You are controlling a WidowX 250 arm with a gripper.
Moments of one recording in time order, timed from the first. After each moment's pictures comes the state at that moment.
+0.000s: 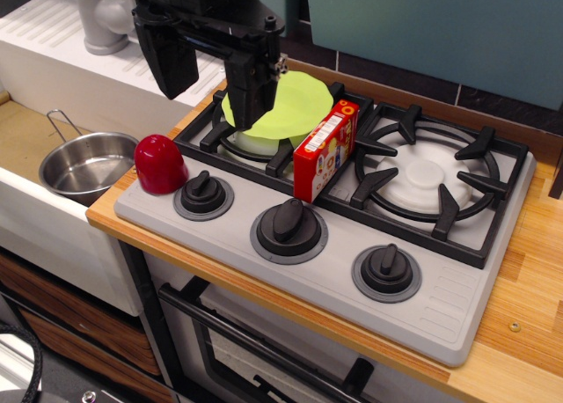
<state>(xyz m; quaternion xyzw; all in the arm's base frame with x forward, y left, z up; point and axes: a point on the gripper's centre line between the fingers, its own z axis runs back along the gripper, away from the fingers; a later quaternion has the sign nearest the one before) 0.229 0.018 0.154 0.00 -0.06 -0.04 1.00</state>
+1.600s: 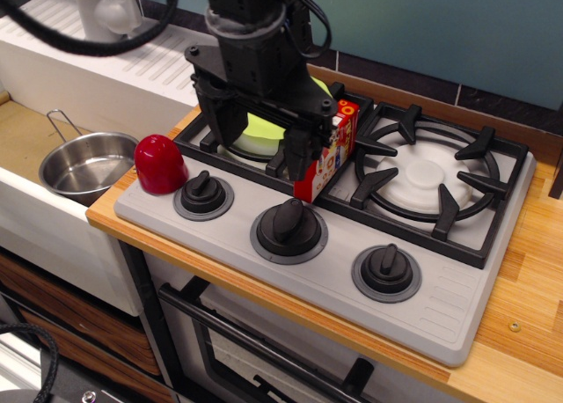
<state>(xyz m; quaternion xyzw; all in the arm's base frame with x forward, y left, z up) 0.250 -0.008 0.108 0.03 -0.13 -0.03 0.99</state>
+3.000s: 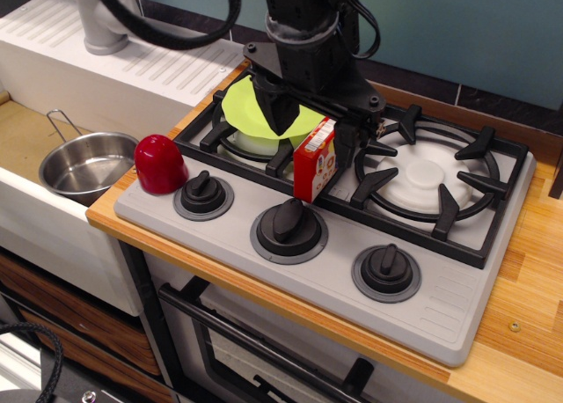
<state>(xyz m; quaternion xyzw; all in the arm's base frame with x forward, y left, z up) 0.291 -0.016 0.093 0.01 -0.17 -0.05 0.98</state>
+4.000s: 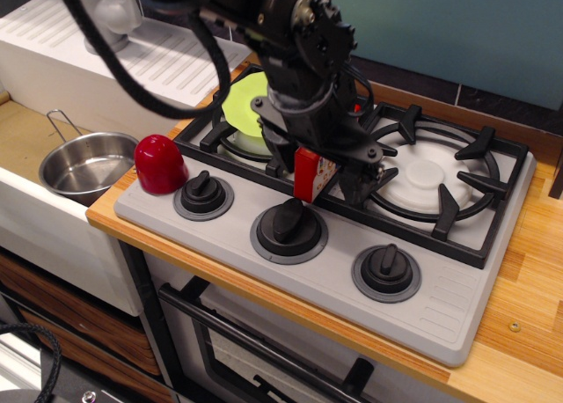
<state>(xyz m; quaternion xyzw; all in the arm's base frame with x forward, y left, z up) 0.293 -0.020 0.051 -0.01 -0.21 -0.04 0.98</state>
